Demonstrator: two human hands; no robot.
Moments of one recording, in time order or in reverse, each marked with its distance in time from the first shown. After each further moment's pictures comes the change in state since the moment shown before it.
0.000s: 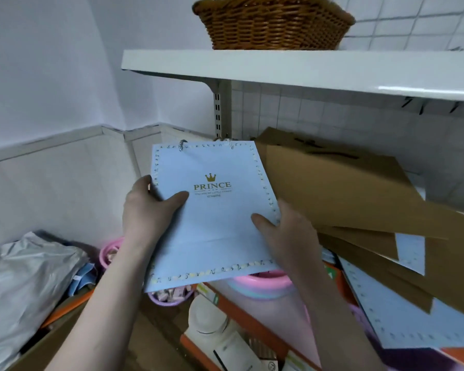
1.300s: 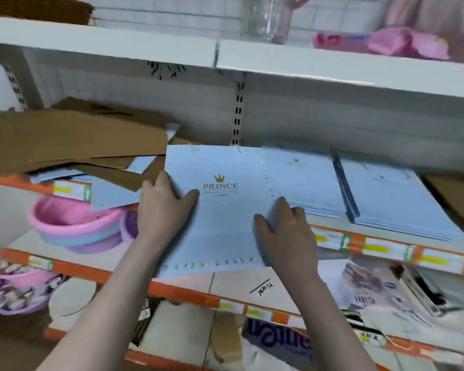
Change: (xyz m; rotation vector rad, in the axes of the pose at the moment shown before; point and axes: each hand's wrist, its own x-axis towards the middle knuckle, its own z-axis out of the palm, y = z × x) left_hand -0.394 0.154 0.186 0.154 -0.383 0.374; right_hand -0.275 0.233 -0.323 -0.369 0.370 0.301
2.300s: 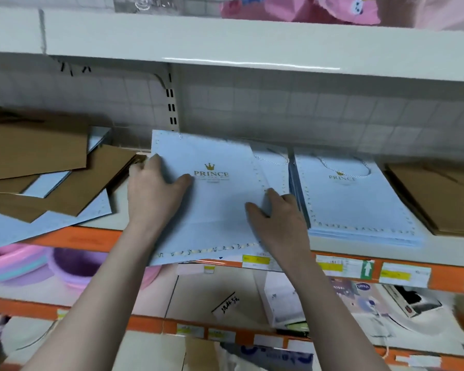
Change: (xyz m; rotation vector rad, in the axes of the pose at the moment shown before) left_hand 0.030 0.113 0.106 -0.037 0.021 0.087; right_hand 0.101 0.110 -0.022 0.194 0.000 0.032
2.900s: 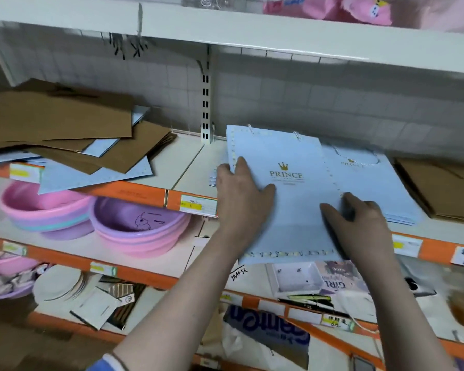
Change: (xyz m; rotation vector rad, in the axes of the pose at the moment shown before) left_hand -0.113 0.047 0.007 -0.157 -0.102 0.046; right_hand -0.069 0.045 -0.076 -0.130 0.104 0.096
